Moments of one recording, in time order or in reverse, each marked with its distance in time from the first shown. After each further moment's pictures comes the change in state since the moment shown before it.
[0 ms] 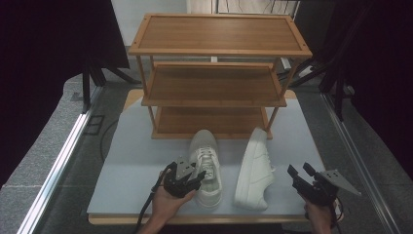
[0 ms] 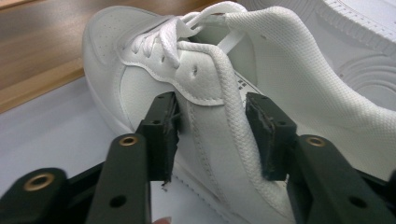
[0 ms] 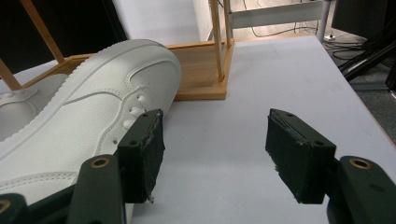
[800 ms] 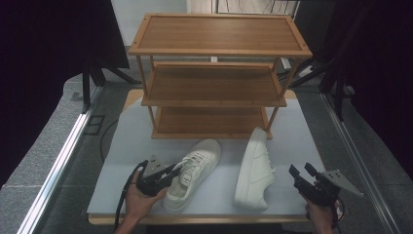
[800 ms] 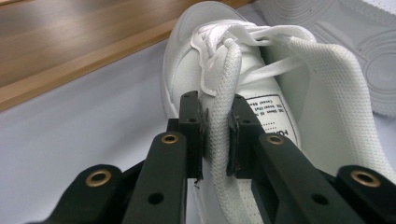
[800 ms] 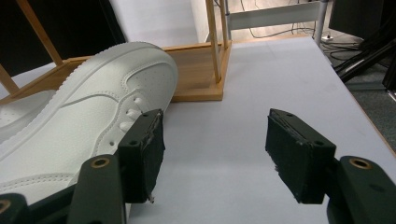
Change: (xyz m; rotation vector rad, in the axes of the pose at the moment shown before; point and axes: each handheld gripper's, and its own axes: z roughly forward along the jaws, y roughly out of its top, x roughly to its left) left arm 0.062 -0.026 -0.043 -0.007 -0.053 -0.029; right arm -0.002 0.001 -0.002 -0.006 -0.007 0.006
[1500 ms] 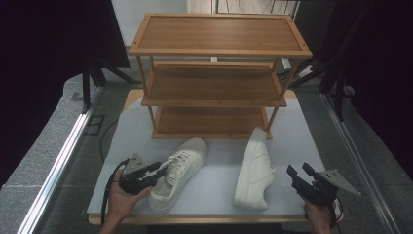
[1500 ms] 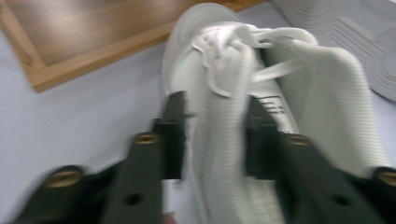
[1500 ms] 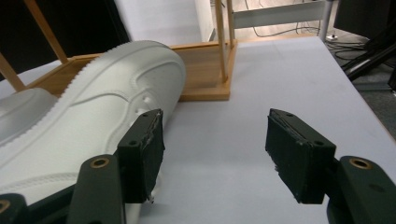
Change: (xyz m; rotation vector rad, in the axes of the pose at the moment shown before) left arm 0.033 -0.011 -0.022 -0.011 0.001 -0.036; right arm 0.006 0.001 0.001 0.007 0.013 -0.008
